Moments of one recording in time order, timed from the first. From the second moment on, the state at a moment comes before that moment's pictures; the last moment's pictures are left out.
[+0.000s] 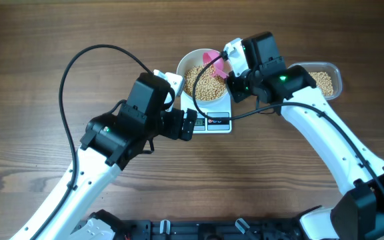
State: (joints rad) left arm -0.55 1.23 1.14 -0.82 0.07 -0.23; right arm 0.41 1.61 1.32 -0.68 -0.09 -0.12
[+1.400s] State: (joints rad) left arm -0.55 1.23 1.14 -0.82 0.07 -0.23; right arm 0.41 1.60 1.32 -0.71 -0.20 0.02
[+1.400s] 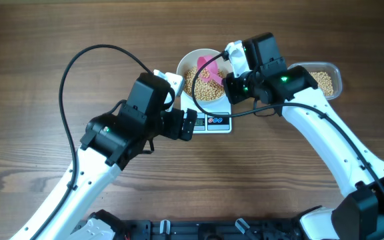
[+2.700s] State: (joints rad) left arm -0.55 1.23 1.14 -0.82 0.07 -0.23; right arm 0.41 1.48 1.32 -0.69 -0.13 -0.22
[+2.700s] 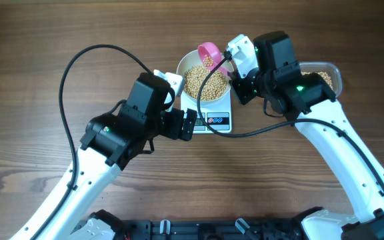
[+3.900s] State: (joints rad) left arm -0.55 1.23 1.14 -0.82 0.07 -0.23; right arm 0.41 1.48 1.32 -0.70 -0.12 -0.34
